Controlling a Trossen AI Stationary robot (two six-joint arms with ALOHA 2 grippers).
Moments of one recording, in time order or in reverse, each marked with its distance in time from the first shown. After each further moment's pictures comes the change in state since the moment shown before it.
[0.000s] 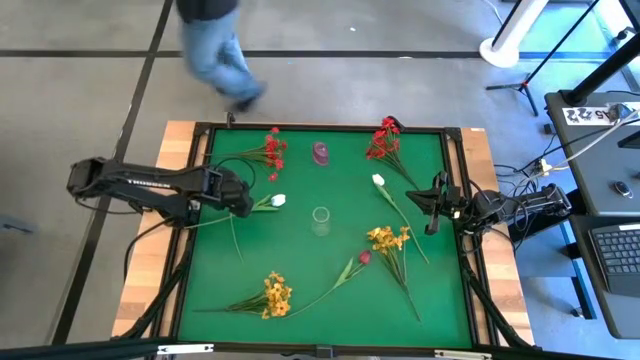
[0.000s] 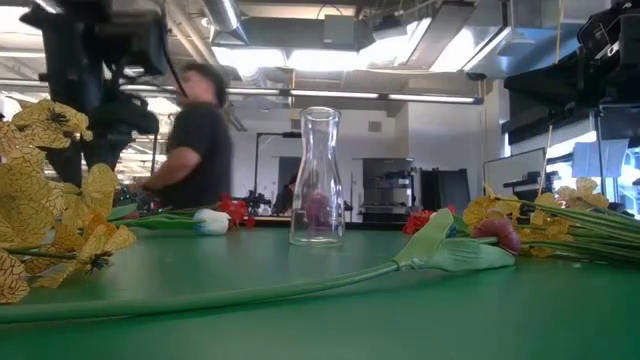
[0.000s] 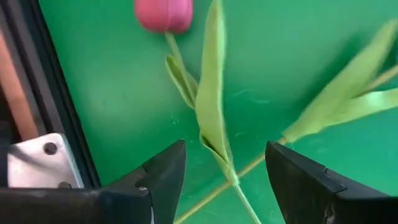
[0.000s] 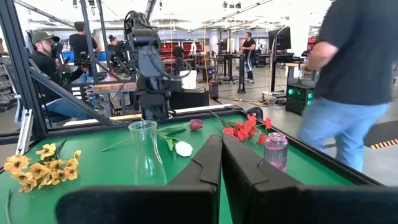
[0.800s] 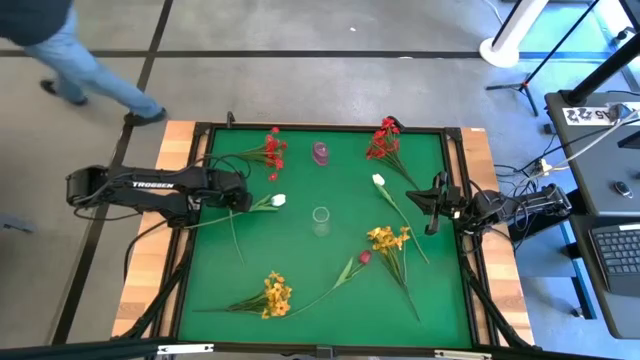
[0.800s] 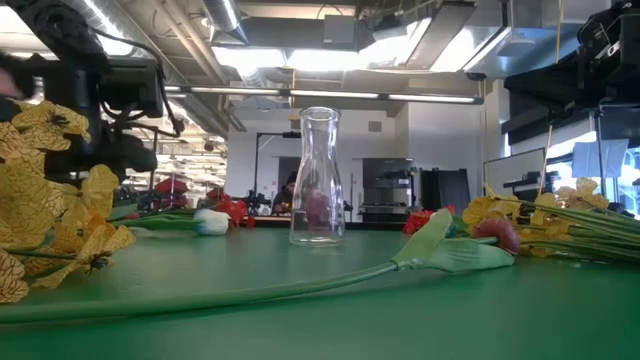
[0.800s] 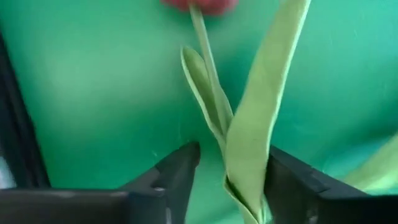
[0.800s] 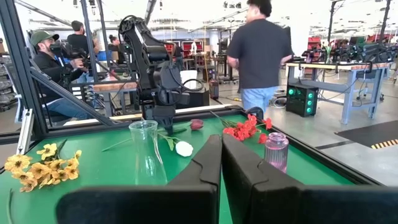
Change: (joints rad) left arm 0.218 0.000 -0.175 0.238 0.065 0.092; right arm 0.000 0.000 0.000 0.000 -0.001 0.000
